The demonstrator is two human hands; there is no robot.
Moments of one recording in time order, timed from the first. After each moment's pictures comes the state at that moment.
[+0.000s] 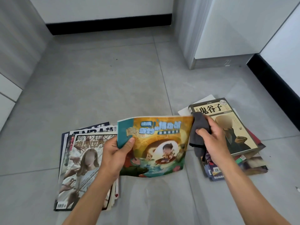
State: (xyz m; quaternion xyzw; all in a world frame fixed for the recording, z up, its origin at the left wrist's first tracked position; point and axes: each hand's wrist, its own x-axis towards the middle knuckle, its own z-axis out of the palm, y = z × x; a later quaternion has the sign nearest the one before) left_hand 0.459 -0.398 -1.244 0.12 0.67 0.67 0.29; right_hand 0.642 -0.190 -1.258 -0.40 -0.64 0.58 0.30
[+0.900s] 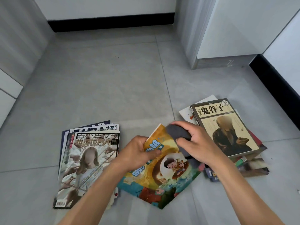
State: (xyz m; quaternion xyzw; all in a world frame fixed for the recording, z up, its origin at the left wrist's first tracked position) left_hand 0.467 -0.370 -1.229 0.32 0.73 0.39 0.46; right_hand 0.617 -0.217 -1.218 -0.26 -0.81 0.51 0.11
